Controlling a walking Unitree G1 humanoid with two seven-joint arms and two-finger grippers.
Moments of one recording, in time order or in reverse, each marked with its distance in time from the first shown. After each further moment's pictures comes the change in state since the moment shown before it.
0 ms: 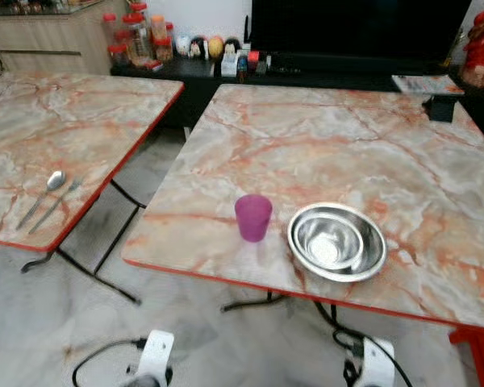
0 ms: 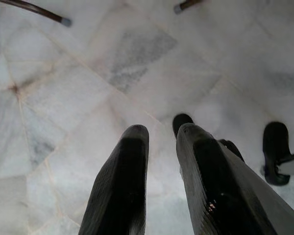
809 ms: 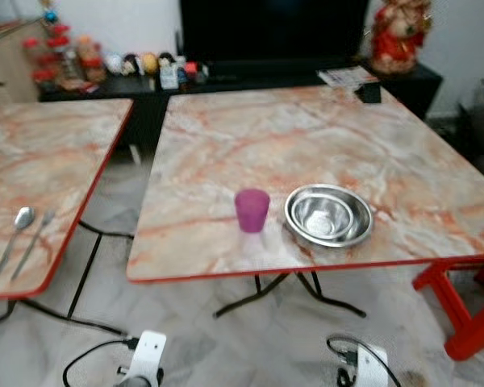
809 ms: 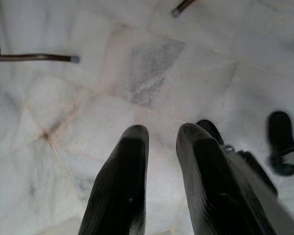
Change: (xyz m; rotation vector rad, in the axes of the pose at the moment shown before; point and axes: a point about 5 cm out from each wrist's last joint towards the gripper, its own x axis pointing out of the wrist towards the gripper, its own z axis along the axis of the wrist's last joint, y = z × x) left arm 0.001 -0.001 0.004 0.031 -0.006 -0.005; right arm -0.002 -0.003 -0.009 0.002 0.024 -0.012
